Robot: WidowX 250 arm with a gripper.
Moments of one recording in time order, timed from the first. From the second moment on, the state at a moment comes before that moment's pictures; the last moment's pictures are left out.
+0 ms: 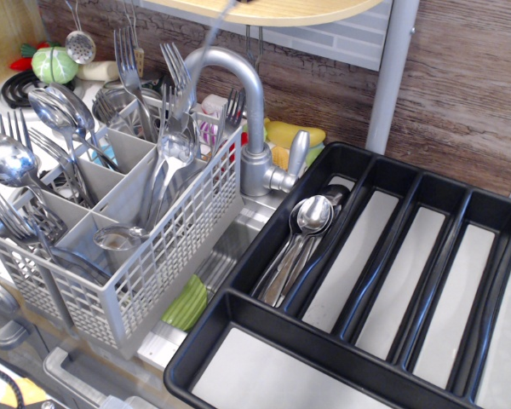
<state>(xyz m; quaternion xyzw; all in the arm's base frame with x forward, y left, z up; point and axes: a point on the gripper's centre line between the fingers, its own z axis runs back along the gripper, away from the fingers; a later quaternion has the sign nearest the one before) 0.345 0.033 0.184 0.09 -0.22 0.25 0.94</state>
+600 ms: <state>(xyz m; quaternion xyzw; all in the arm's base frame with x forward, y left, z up) 0.343 -0.003 0.149 -0.03 -0.20 0.32 0.92</state>
